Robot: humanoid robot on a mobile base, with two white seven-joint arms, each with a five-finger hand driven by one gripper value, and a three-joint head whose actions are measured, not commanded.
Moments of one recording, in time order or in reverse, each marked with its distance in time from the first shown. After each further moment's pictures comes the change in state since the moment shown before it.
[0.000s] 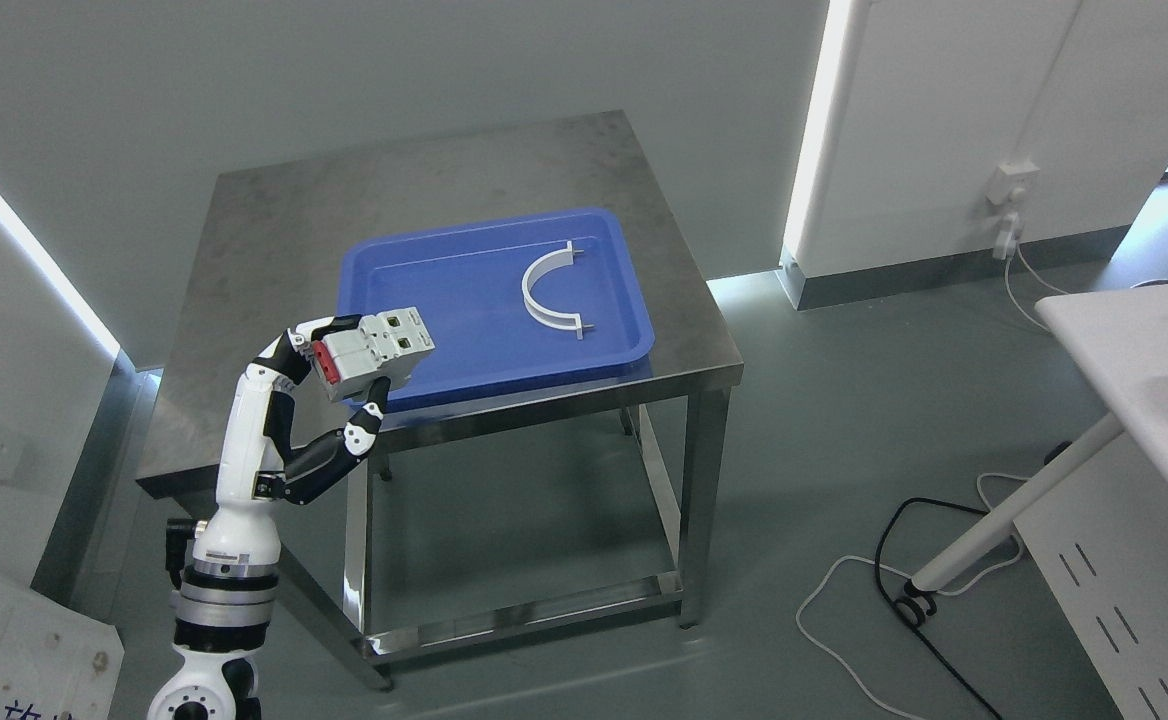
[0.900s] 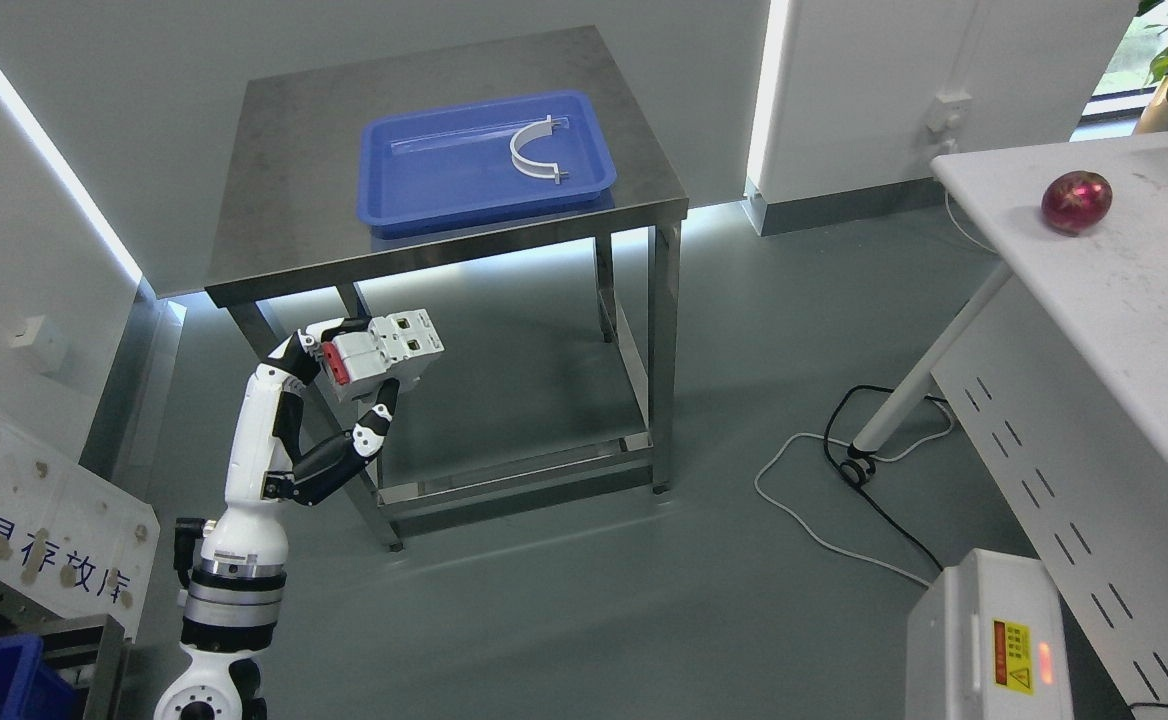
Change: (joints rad) left arm 0.001 -0.001 -0.018 0.000 0.000 -0.001 -0.001; right arm 0.002 0.000 0.000 0.000 0.000 0.001 0.000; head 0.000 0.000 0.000
